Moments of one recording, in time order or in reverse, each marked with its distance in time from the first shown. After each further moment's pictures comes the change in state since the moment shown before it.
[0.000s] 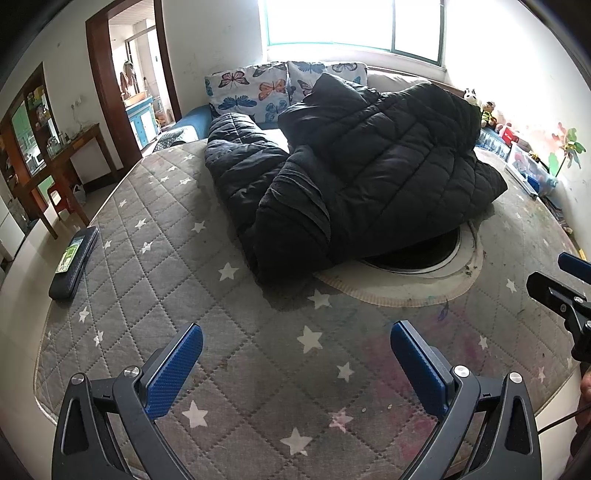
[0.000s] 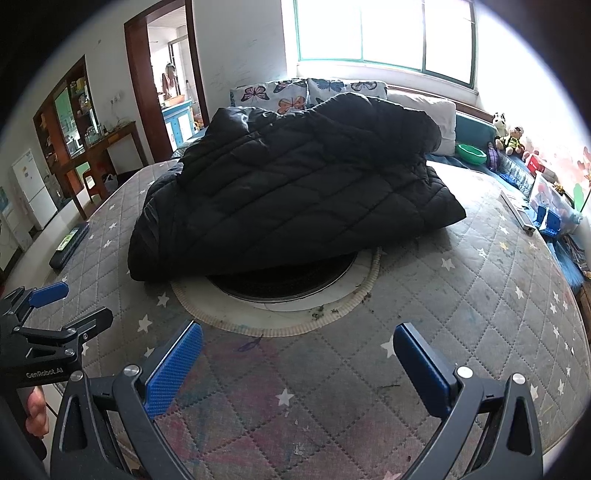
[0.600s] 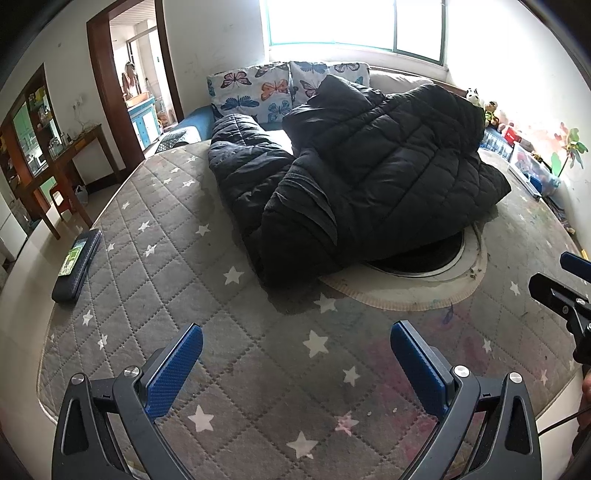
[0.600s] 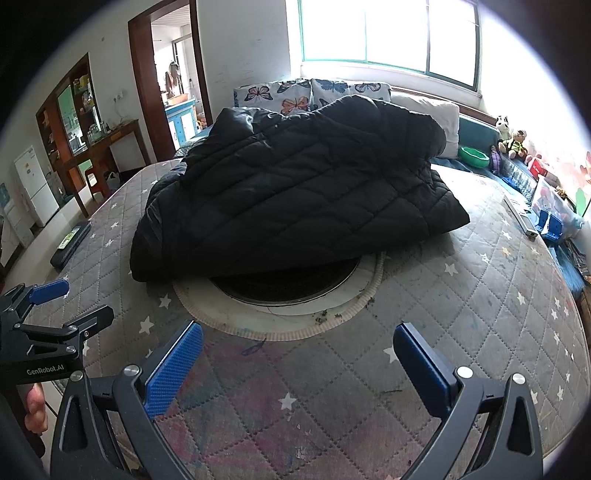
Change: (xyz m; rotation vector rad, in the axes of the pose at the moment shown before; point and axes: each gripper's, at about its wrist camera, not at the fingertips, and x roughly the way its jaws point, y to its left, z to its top) left arm 0.002 0.004 0.005 0.003 0.000 0.013; right arm 0.003 0.002 0.005 -0.010 0.001 0.005
